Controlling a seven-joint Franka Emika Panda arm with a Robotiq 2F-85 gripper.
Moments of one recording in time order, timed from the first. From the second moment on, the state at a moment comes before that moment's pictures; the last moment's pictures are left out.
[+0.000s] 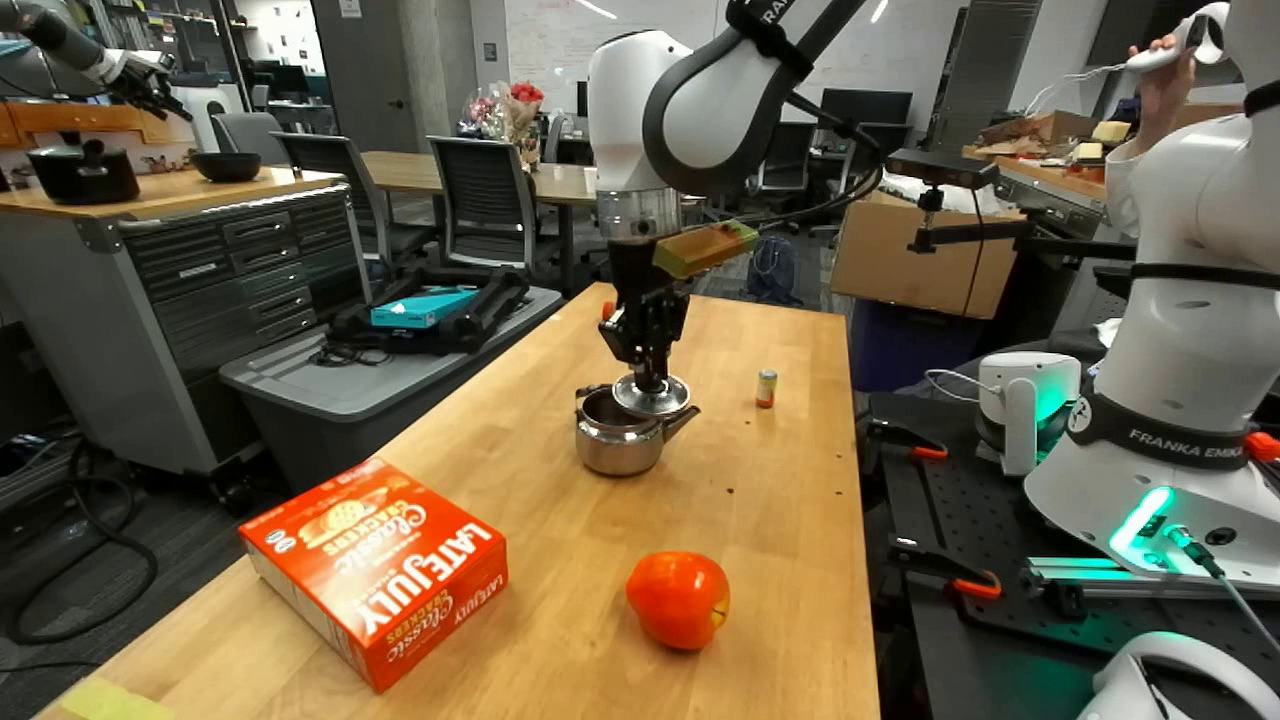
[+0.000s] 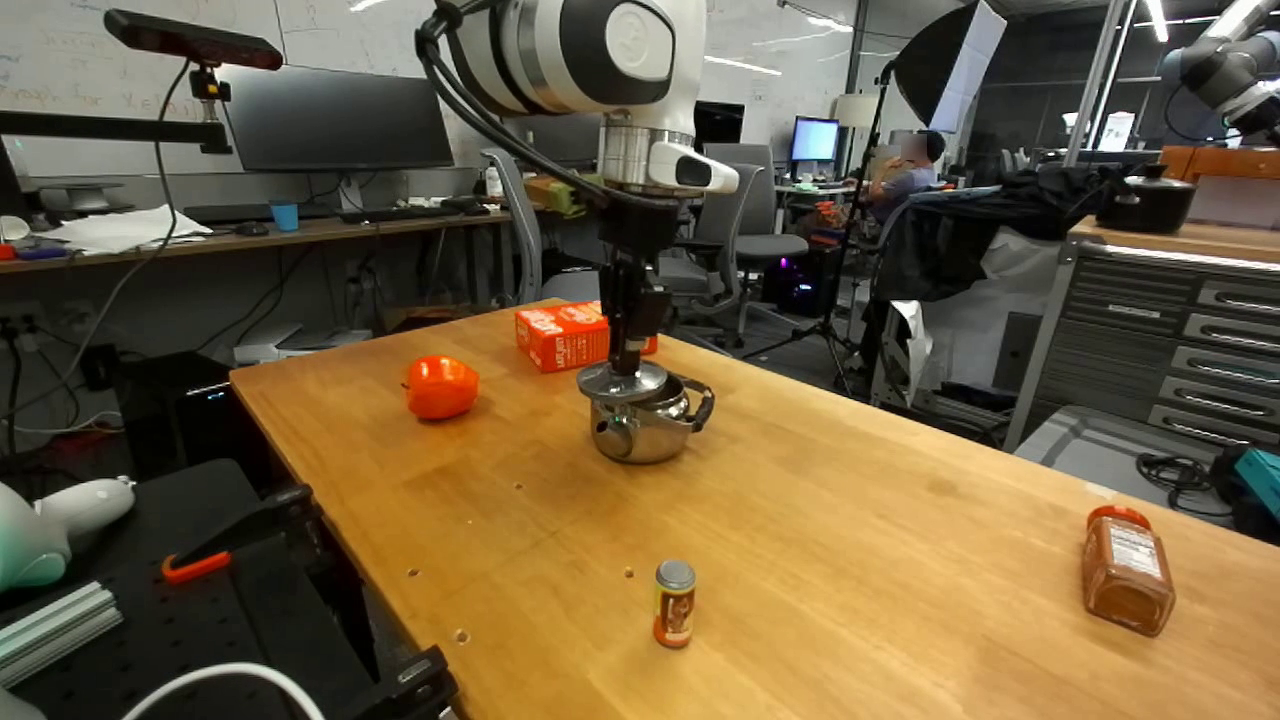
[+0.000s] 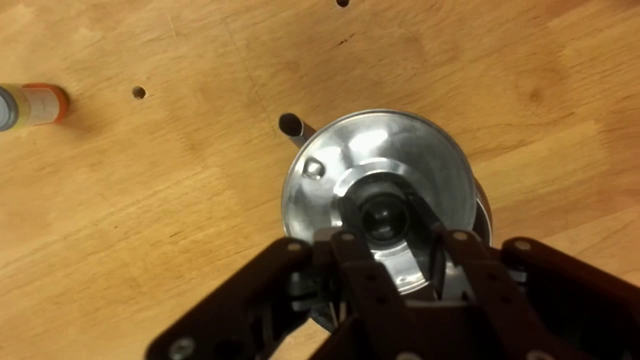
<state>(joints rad) 0.12 0.23 -0.05 -2.26 0.01 2.39 0.44</state>
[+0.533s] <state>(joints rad) 0.11 0.20 -0.04 -2.25 0.07 2.39 0.40</state>
